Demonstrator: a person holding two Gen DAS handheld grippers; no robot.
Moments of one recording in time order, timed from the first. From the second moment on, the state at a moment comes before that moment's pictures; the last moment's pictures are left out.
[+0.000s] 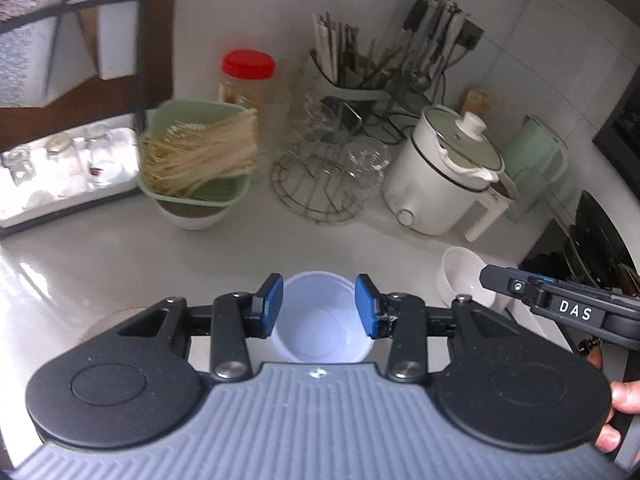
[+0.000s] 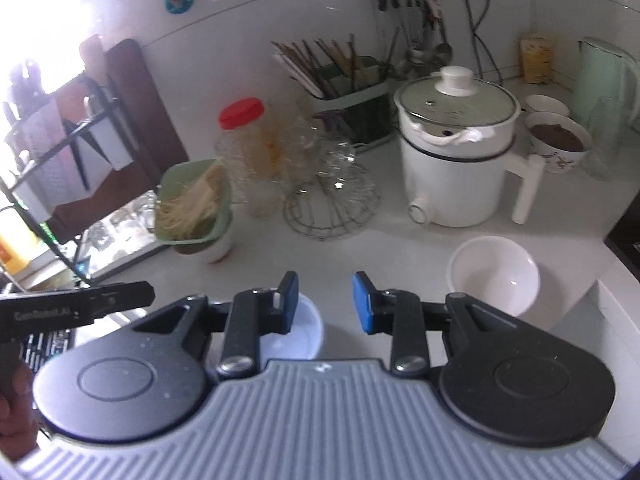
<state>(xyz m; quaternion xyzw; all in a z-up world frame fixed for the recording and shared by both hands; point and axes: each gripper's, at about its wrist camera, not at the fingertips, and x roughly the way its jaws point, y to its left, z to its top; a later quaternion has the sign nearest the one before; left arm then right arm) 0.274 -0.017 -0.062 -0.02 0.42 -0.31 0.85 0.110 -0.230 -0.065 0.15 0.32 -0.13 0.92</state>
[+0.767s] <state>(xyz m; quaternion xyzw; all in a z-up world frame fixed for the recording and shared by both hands) 0.273 -0.215 -0.117 0.04 0.45 -0.35 0.82 0.079 -0.392 -0.126 0.17 0.33 -0.20 0.91</state>
